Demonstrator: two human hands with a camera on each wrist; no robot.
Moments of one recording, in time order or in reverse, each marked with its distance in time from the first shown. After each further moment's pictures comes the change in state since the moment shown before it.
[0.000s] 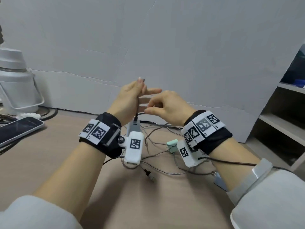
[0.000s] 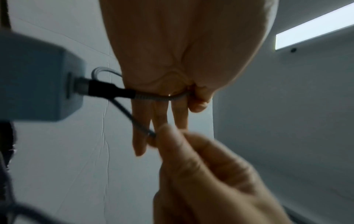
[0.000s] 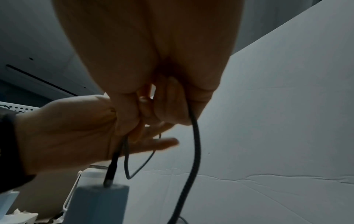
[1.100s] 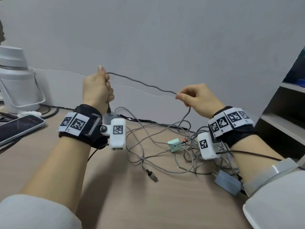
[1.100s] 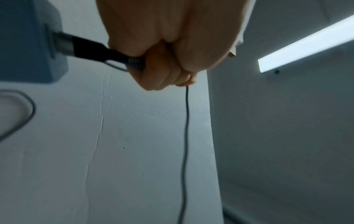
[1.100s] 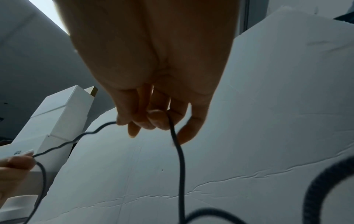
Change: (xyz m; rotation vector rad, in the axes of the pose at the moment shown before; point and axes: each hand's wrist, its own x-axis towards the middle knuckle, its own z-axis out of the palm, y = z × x) left_hand 0.007 0.024 -0.063 0.033 0.578 0.095; right_hand -0.015 0.062 -0.038 0.177 0.187 0.199
